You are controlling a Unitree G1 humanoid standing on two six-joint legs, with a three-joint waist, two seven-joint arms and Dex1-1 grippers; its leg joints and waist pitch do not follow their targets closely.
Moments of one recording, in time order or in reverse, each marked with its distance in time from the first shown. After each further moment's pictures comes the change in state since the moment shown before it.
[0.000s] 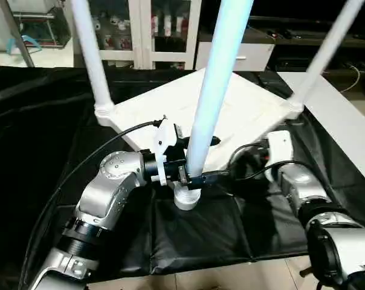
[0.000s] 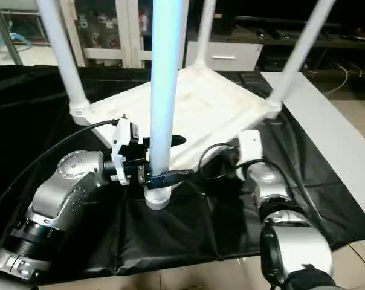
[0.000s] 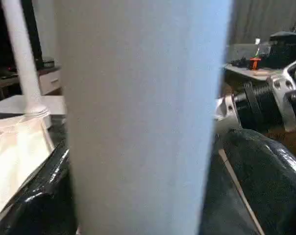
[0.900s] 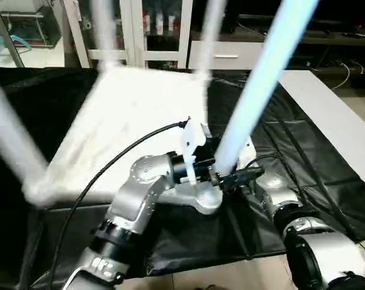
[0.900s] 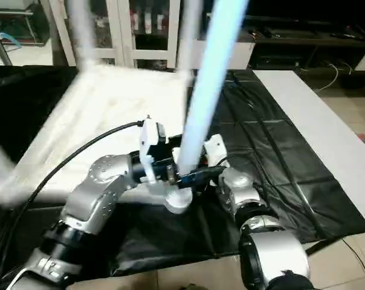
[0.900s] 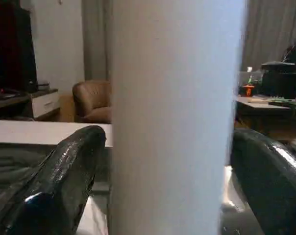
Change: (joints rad) left arm -0.050 -0.202 -0.045 0.111 0.076 -0.095 0.113; right arm 0.020 0.129 0.043 -0.024 -0.031 -0.096 0.153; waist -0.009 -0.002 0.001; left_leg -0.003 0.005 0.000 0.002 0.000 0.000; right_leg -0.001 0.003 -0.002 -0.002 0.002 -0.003
